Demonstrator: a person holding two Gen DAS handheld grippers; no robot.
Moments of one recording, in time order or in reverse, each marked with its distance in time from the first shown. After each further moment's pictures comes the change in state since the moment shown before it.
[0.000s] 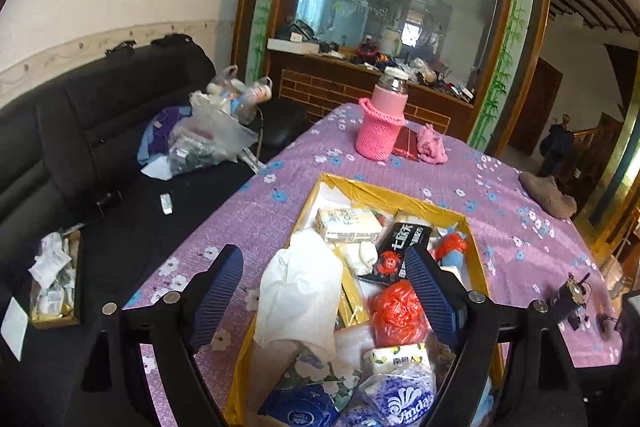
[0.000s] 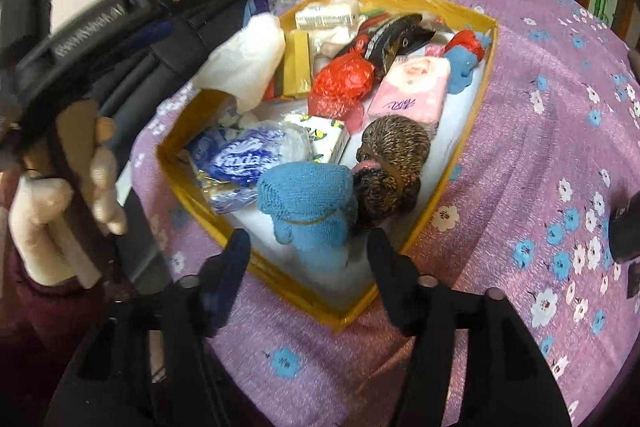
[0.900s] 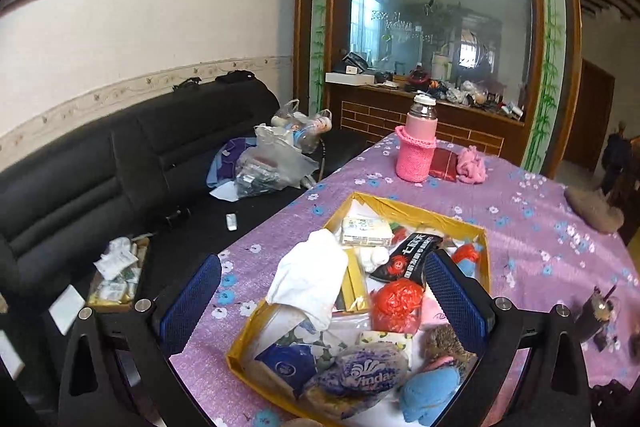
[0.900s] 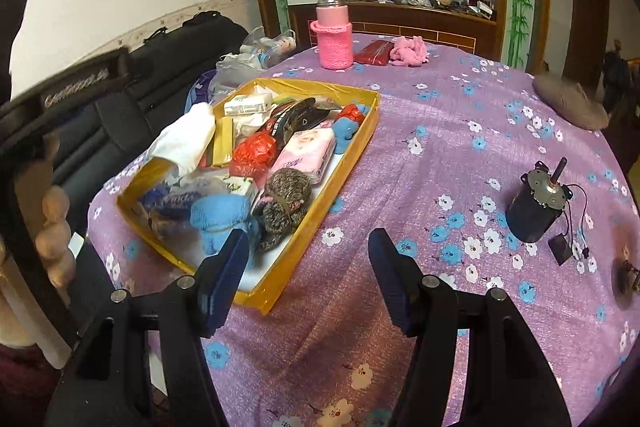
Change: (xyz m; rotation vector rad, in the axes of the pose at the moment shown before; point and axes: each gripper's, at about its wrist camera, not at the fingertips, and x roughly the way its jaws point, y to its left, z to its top) left arm -0.066 -0.092 -0.032 0.022 -0.095 0.271; right arm -0.063 -0.013 -0.045 0.048 -0.351 -0.264
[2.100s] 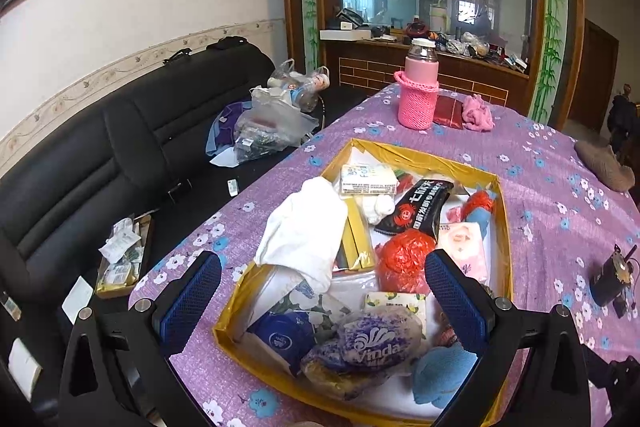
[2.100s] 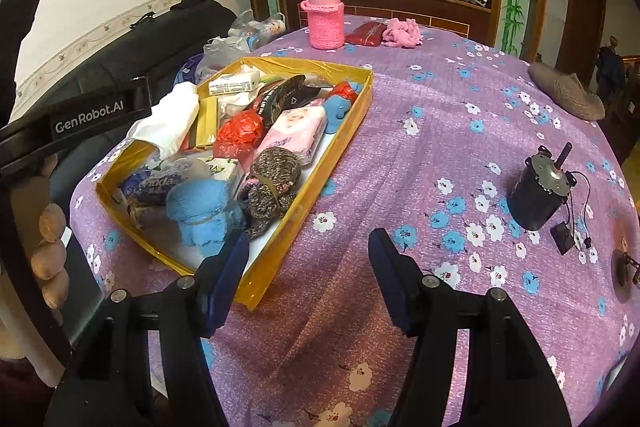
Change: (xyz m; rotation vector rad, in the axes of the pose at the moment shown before) left arm 0.035 -0.005 -0.006 0.064 0.150 0.006; right arm 0.018 0.001 -0.005 0.013 0.059 -0.053
